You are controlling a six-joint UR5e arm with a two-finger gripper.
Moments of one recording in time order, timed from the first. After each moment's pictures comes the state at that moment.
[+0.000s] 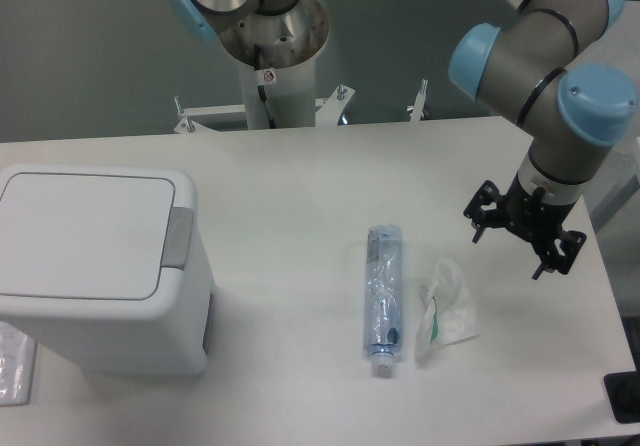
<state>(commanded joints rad) 2.76 -2.05 -1.34 -1.25 1.43 1.42</state>
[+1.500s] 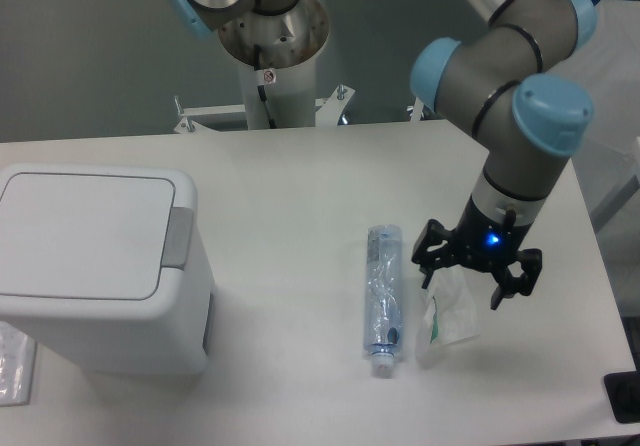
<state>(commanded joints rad) 2.64 -1.98 -1.36 -1.15 1.12 0.81</state>
